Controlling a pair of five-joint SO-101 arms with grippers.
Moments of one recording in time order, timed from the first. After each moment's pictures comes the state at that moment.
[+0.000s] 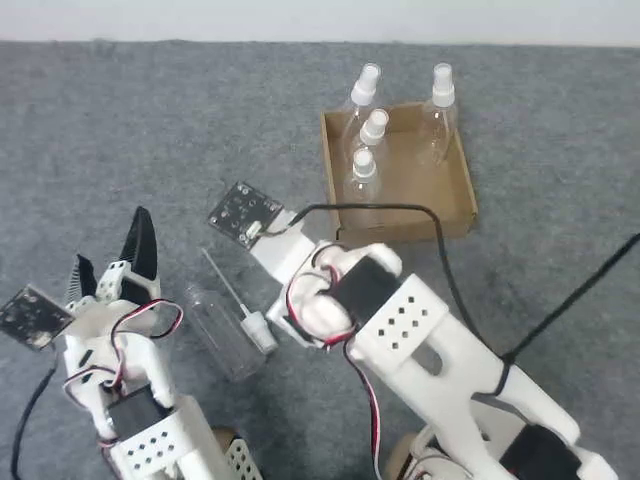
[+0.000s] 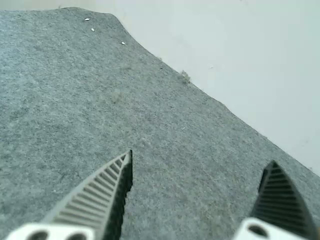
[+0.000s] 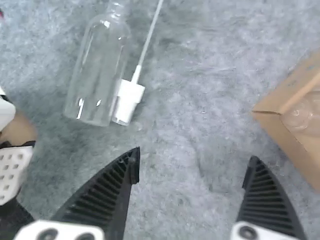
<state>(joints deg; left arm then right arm) -35.0 -102.8 97.0 37.1 27.6 -52.0 -25.1 21.3 78.0 6.3</state>
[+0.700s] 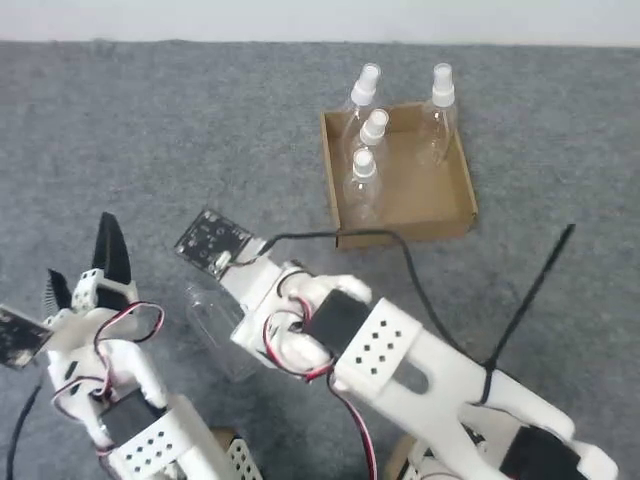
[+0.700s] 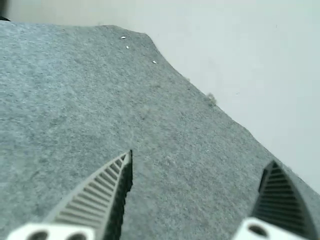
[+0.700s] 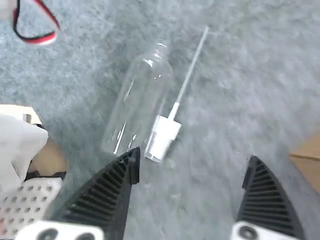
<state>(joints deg) -42.3 -102.8 97.0 36.0 29.7 -60.7 -25.3 28.7 63.6 0.7</state>
